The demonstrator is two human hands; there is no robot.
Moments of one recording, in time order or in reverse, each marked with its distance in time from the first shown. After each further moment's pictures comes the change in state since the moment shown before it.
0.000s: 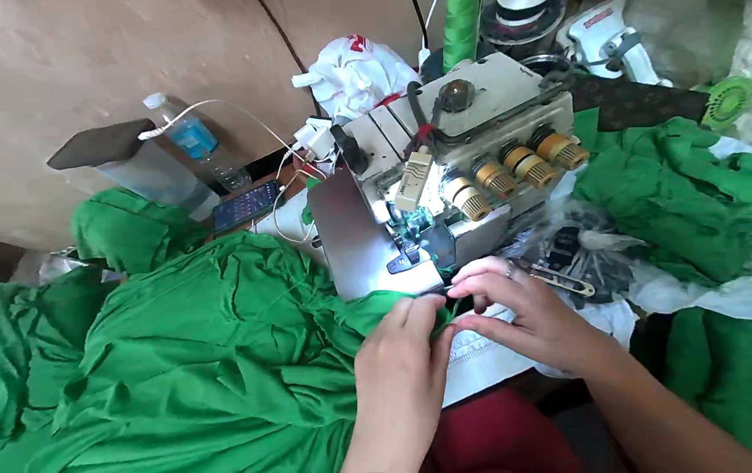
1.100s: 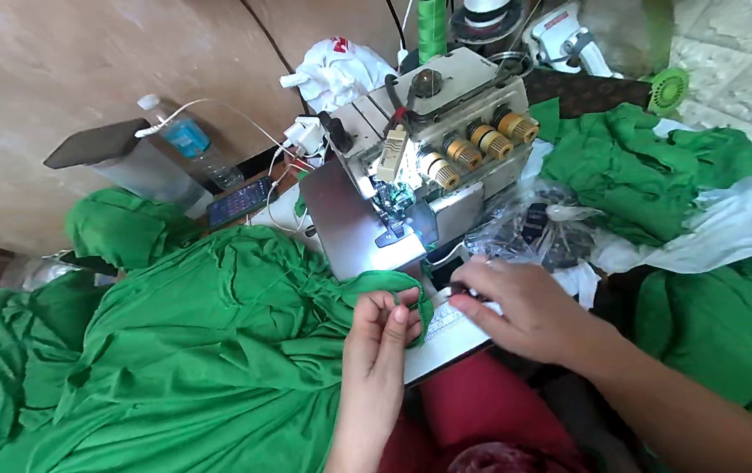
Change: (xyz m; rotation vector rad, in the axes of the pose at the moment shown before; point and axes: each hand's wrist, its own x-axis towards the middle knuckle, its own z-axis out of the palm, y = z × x) left_hand -0.036 0.000 -0.017 -0.989 -0.012 -0.337; right_hand -0.012 -0.050 -0.003 -0.361 -0.056 0.084
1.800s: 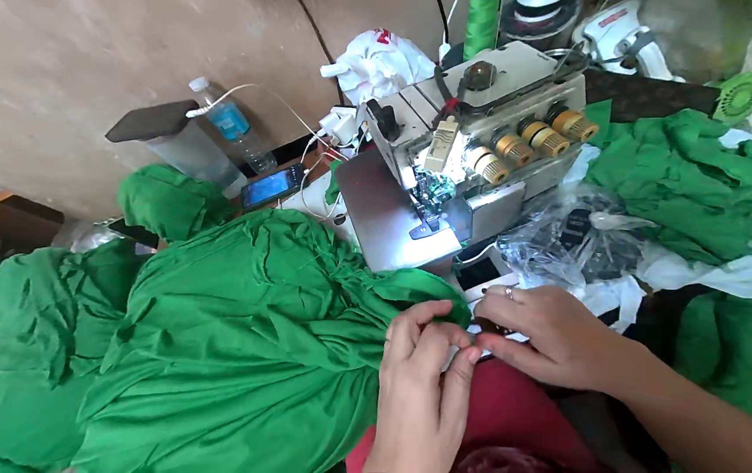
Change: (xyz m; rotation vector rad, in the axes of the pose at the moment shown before) left_hand -0.025 -0.003 -0.001 0.547 0.021 0.419; right_hand -0.007 0.000 0.013 0.064 -0.058 -0.254
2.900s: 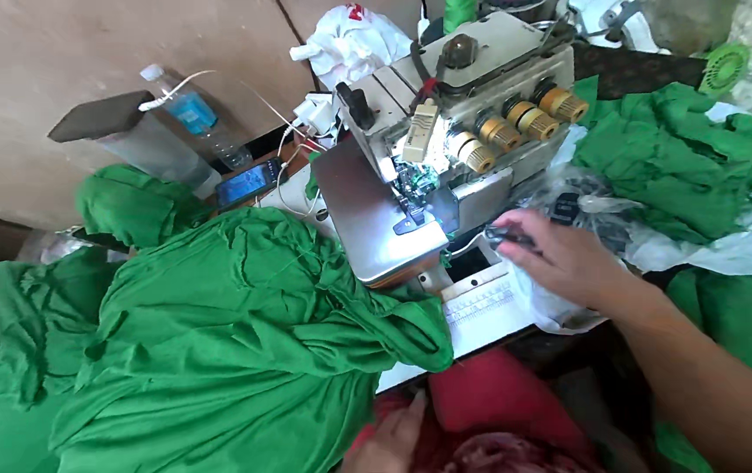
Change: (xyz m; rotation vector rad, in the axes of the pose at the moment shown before) left_hand -0.053 0.010 -0.057 0.089 -0.845 -0.404; right_hand -0.013 0.060 -0.023 -0.051 -0.016 0.488
